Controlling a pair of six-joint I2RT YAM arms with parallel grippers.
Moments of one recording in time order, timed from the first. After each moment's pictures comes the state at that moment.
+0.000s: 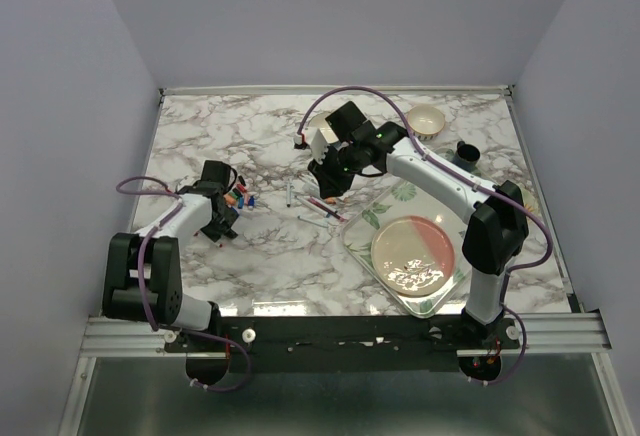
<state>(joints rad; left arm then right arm) -0.10 1.41 0.76 -0.60 -0.30 -1.00 0.74 1.88 1.71 -0.81 -0.41 -0.36</state>
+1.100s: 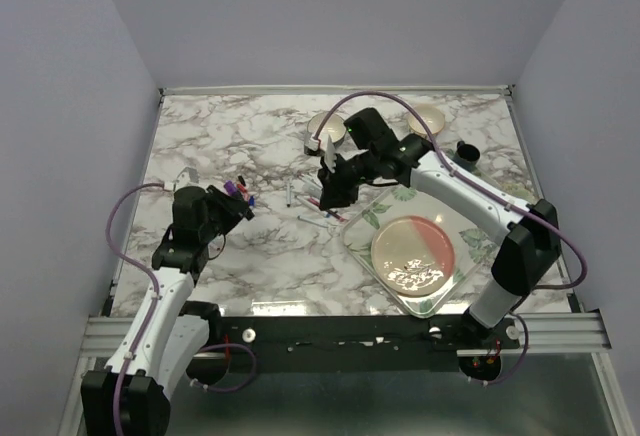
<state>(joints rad) -0.11 0.79 0.55 -0.34 0.00 -0.84 0.74 1.72 1.56 -0.75 -0.61 -0.38</state>
